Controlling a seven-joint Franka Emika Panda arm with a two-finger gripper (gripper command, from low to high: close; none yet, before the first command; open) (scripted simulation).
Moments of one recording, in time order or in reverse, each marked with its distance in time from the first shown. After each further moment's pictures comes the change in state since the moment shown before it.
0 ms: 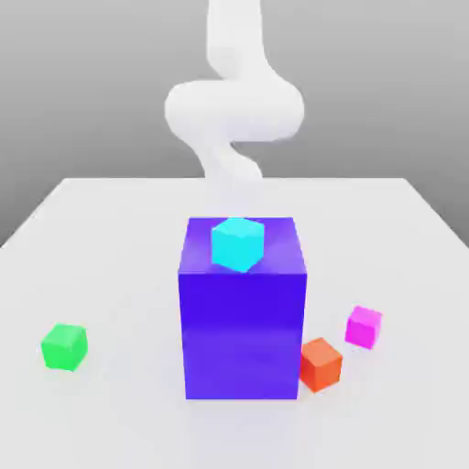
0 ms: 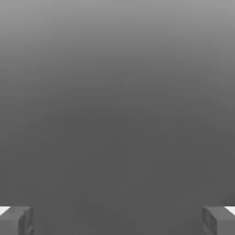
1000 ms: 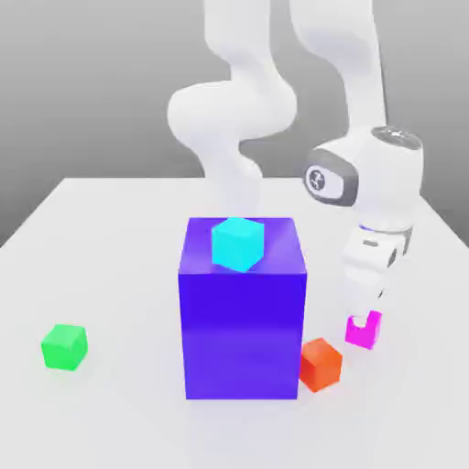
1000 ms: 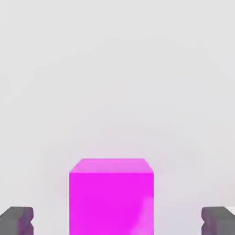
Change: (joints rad) arm 0.554 0.889 0.091 -0.547 -0.174 0.712 -0.159
